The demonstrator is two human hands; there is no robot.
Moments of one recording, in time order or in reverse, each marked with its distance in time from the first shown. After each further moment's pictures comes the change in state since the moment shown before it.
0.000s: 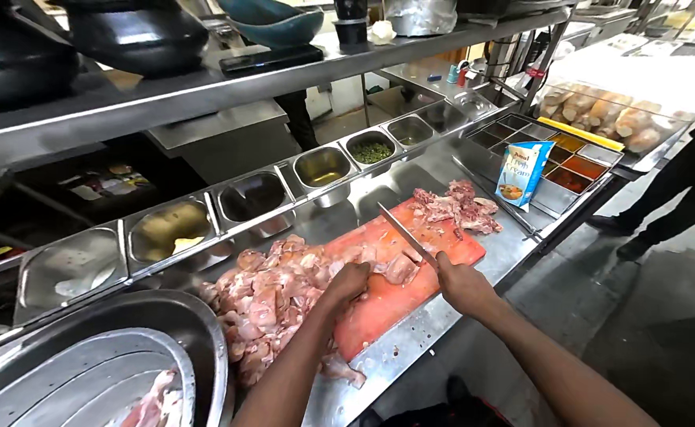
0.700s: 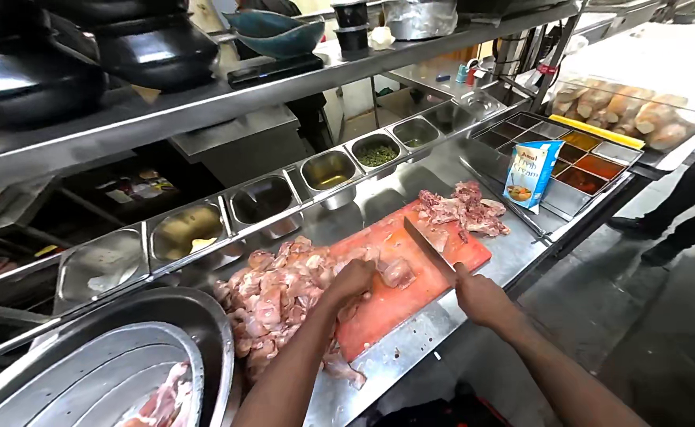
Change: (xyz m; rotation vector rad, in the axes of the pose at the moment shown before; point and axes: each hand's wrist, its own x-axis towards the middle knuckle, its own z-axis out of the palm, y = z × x) left_hand 0.001 0.011 -0.003 0.160 0.001 0.082; right_hand -0.005 0.031 0.008 0.117 -0.107 0.127
